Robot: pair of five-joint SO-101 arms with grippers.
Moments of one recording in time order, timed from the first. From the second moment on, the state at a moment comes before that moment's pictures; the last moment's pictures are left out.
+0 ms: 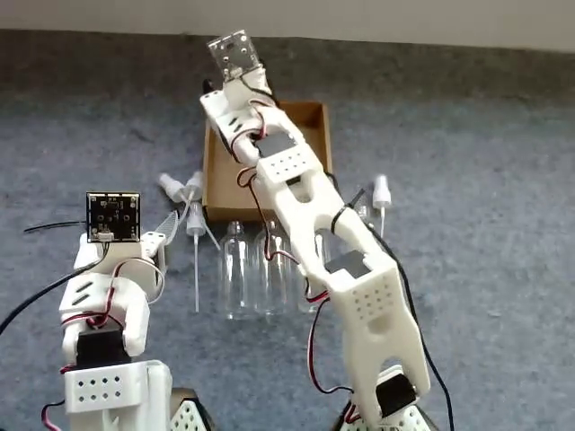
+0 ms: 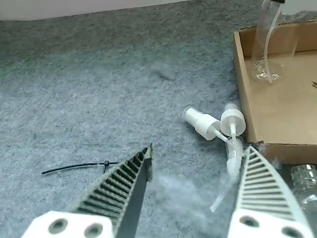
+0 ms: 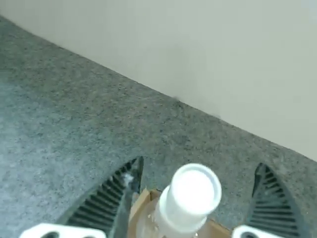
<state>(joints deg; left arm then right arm) -14.5 -84.4 80.7 40.3 -4.9 -31.7 40.2 -31.3 14.6 6.5</state>
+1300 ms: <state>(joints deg) -14.5 -84.4 82.1 40.0 -4.9 -15.8 35.7 -94.2 100.2 6.5</state>
